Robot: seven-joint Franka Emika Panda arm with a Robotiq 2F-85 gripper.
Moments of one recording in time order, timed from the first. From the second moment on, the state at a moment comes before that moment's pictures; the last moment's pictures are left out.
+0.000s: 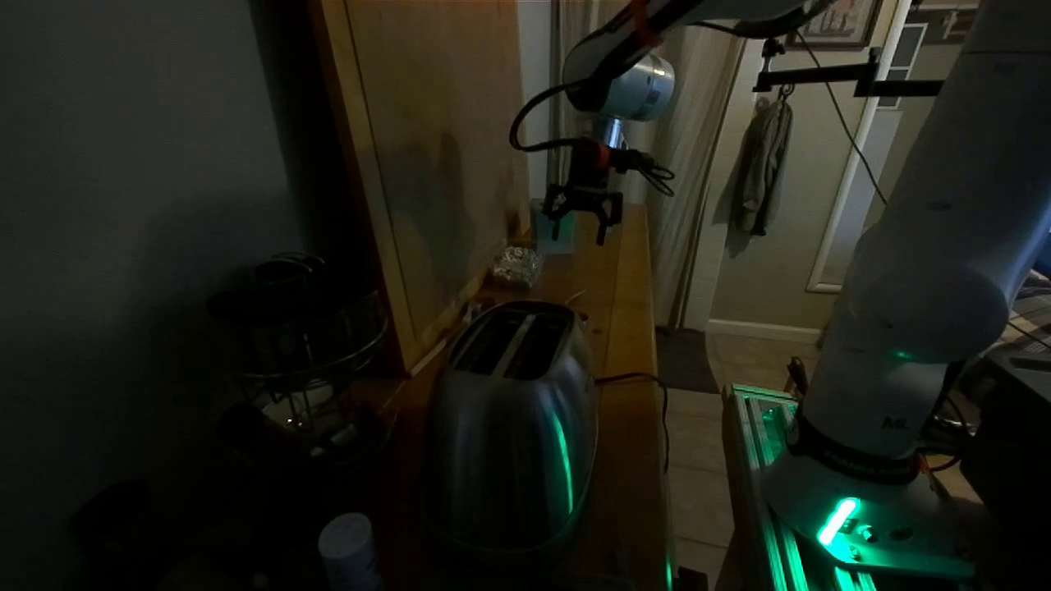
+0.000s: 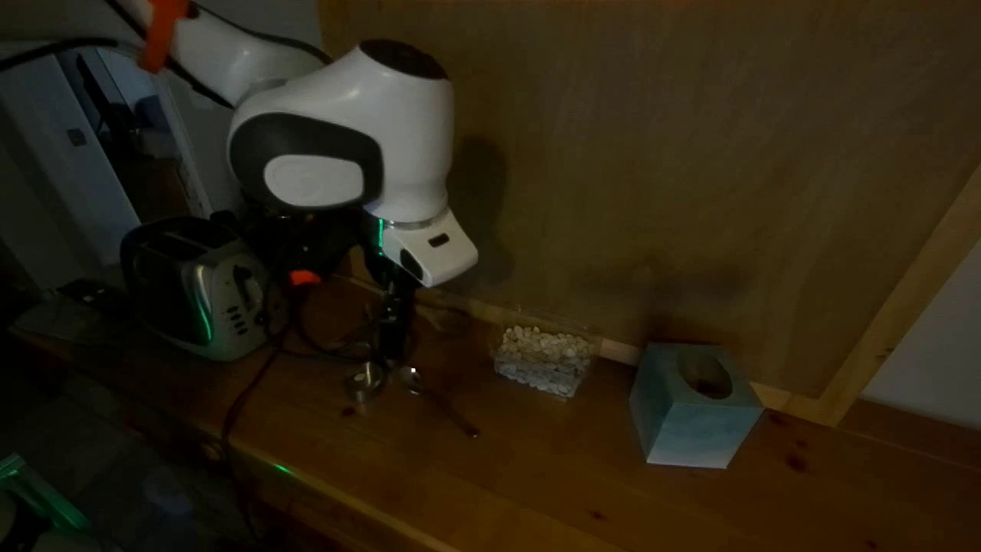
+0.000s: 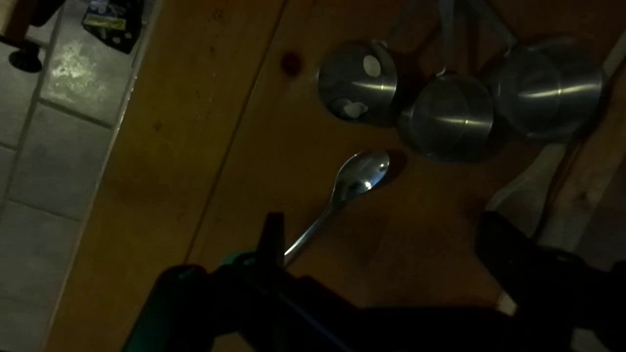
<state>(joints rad) -0.33 -0.10 -0.37 -2.25 0.17 2.10 0.33</state>
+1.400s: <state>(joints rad) -0.33 0.12 -0.36 -2.17 0.24 2.31 0.56</state>
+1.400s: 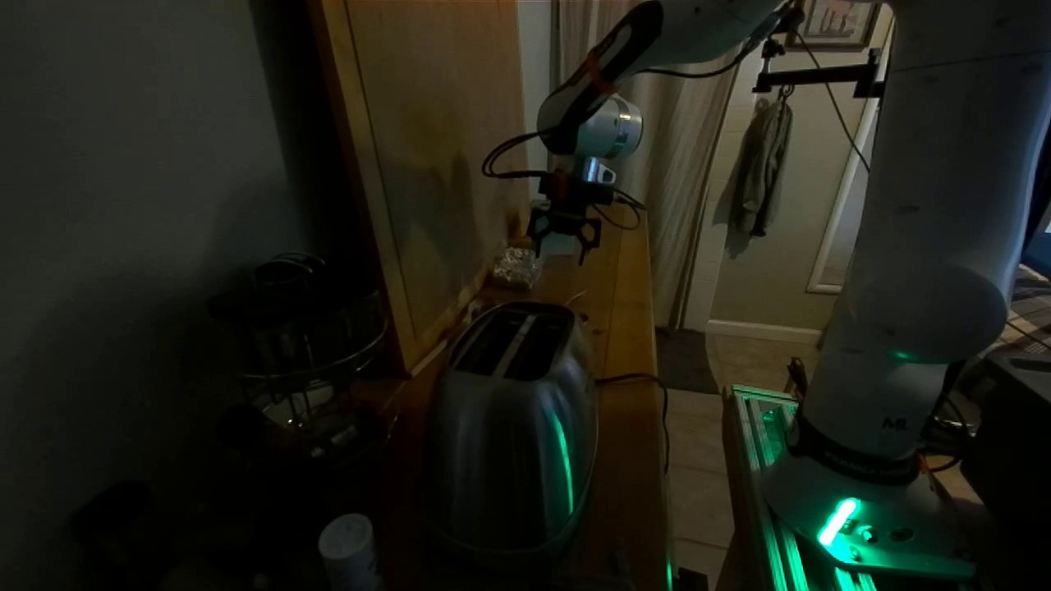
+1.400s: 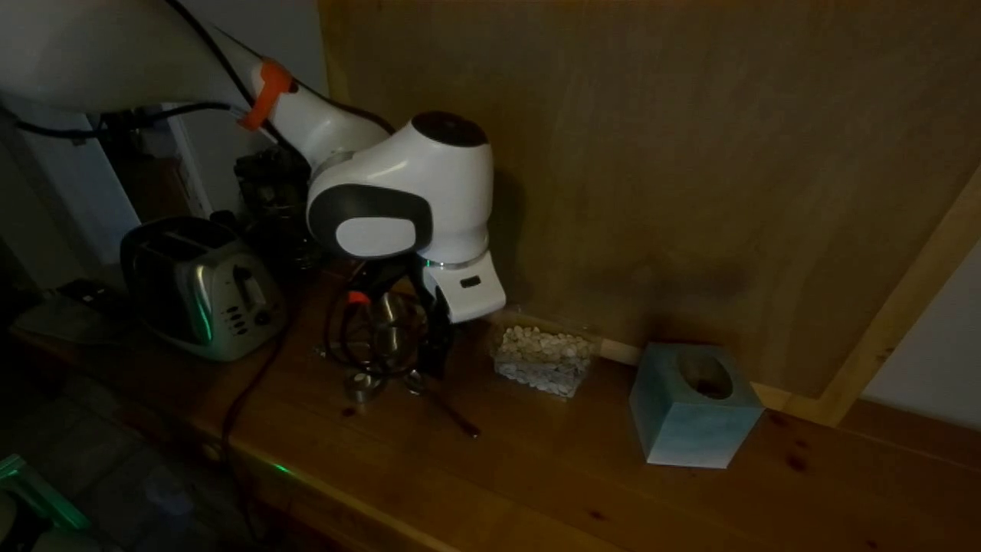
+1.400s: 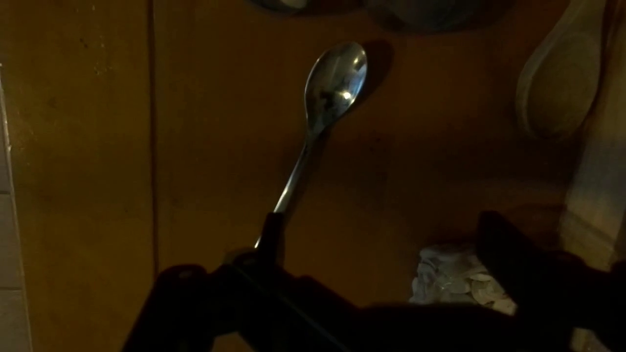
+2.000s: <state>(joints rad) -0.33 0.13 -0.37 -2.21 0.08 2.31 0.74</state>
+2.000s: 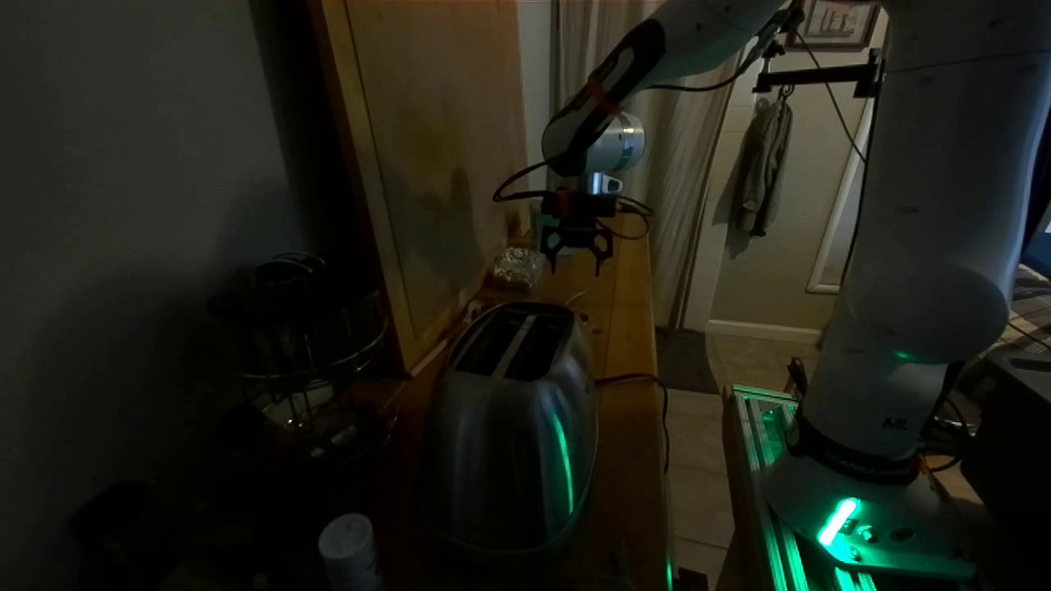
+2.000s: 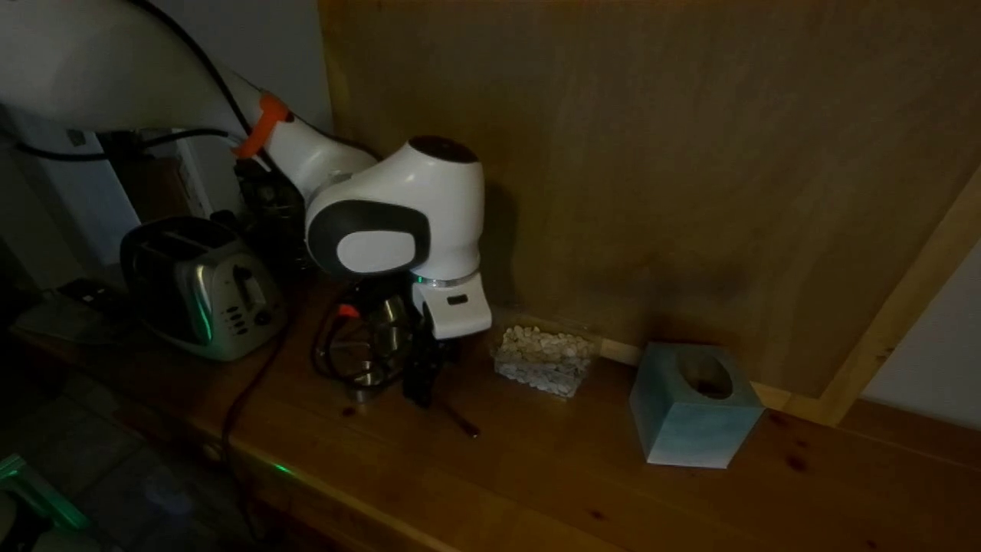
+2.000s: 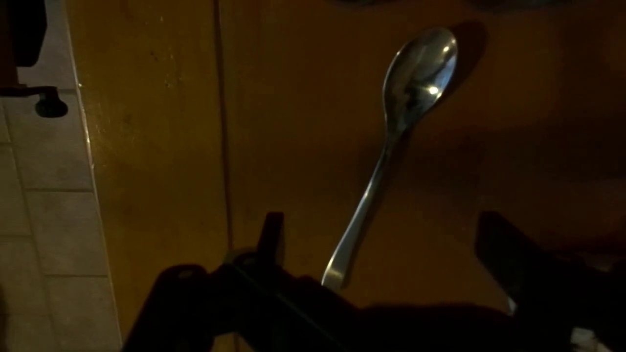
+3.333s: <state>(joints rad) -0.35 0.26 -0.38 -2.19 0.29 2.38 0.75</state>
